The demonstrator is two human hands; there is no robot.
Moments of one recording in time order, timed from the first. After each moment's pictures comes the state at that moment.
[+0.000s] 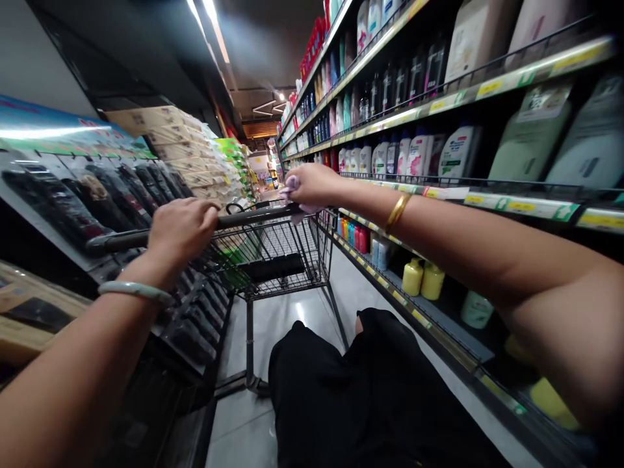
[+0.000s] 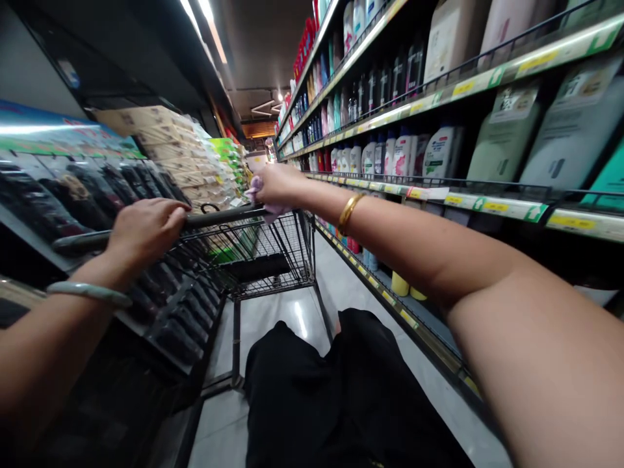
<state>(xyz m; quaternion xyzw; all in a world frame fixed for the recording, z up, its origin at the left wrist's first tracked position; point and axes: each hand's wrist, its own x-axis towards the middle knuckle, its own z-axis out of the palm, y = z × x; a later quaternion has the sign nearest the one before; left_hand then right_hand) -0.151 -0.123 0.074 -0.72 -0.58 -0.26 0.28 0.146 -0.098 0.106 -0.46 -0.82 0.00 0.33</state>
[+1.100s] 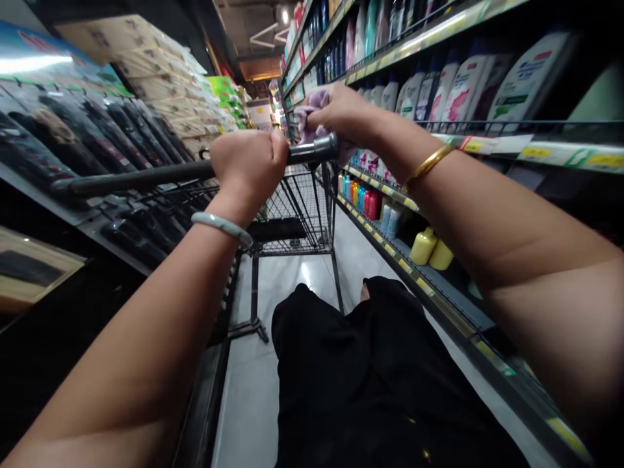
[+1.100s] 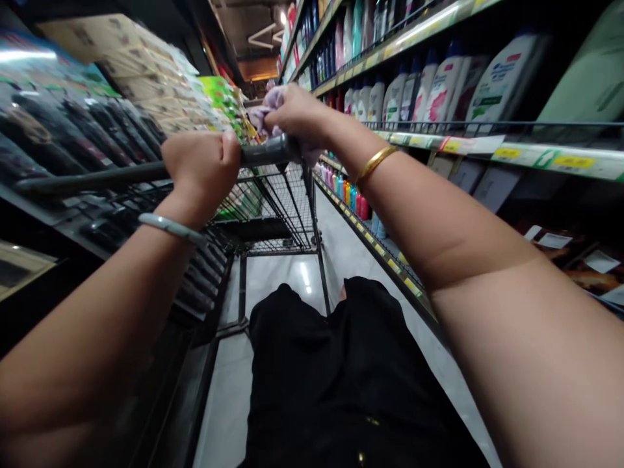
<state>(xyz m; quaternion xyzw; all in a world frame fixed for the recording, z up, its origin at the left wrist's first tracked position) -0.013 -0.106 0.048 -0.70 -0.59 -0.30 0.27 0.174 -0.029 0.078 -0.35 -0.79 0.19 0.46</state>
